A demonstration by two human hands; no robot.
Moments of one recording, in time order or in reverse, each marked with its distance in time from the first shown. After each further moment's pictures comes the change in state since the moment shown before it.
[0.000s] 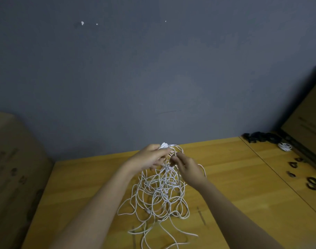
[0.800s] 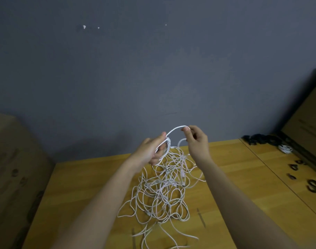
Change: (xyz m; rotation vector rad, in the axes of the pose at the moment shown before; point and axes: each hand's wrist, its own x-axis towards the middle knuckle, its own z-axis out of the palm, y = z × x) left_hand -0.004 0.019 0.001 -0.234 0.154 0.067; right_hand 0.048 -0.037 -0.036 0.427 0.414 0.025
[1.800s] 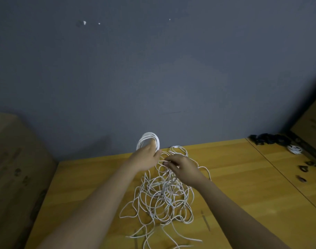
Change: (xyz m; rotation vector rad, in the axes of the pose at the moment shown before) left_hand 0.042 -0.054 -0.034 1.109 0.109 -0.008; right_hand -0.036 0.040 0.016 -0.545 -0.581 -0.150
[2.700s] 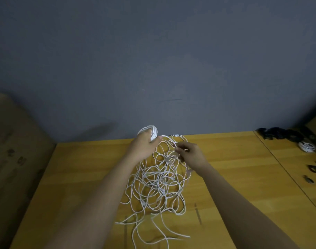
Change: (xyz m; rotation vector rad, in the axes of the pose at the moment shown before) left_hand 0.026 0.008 0.026 -0.265 0.234 -0.124; right_hand 0.020 0.061 -0.018 0.445 0.086 0.403
